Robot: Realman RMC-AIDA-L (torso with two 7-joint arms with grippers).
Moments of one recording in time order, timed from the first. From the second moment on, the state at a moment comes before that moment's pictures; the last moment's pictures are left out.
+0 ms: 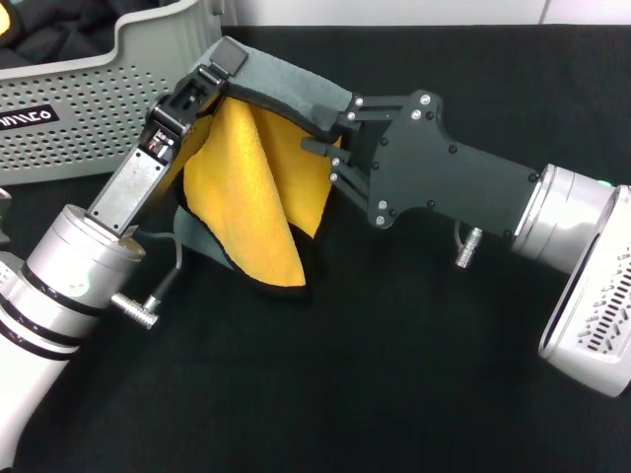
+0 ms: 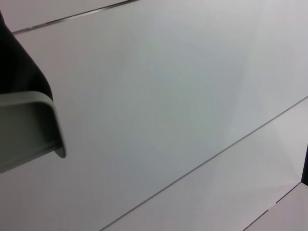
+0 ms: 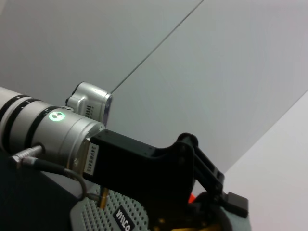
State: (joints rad) left arm -0.51 -2.11 0.38 -0.15 1.44 1.77 -1.36; right arm 0.30 2.03 -1.93 -1.04 2.44 0.93 -2.99
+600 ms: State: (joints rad) left arm -0.52 -2.11 0.38 -0.15 1.45 1.77 -1.36; right arm 0.31 2.03 -1.91 -1.02 2.46 0.93 -2.99
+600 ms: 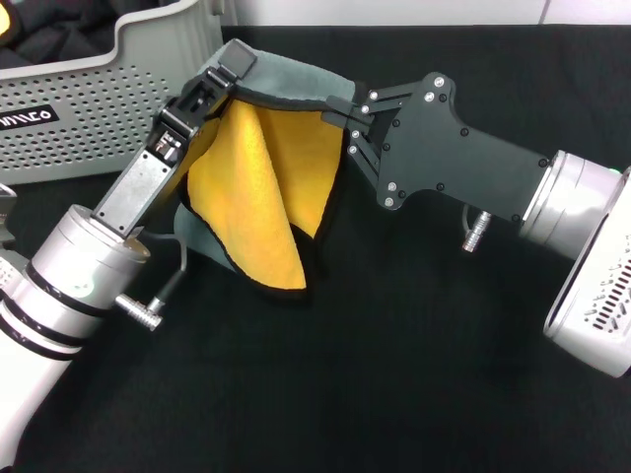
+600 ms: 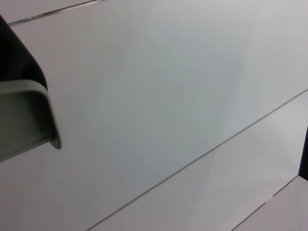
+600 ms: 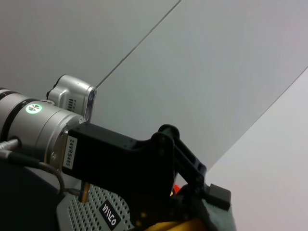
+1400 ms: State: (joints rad) left arm -0.46 -2.10 0.40 -0.07 1.48 1.77 -1.26; right arm 0.31 2.01 -1.78 -1.15 2.36 0.92 -2.62
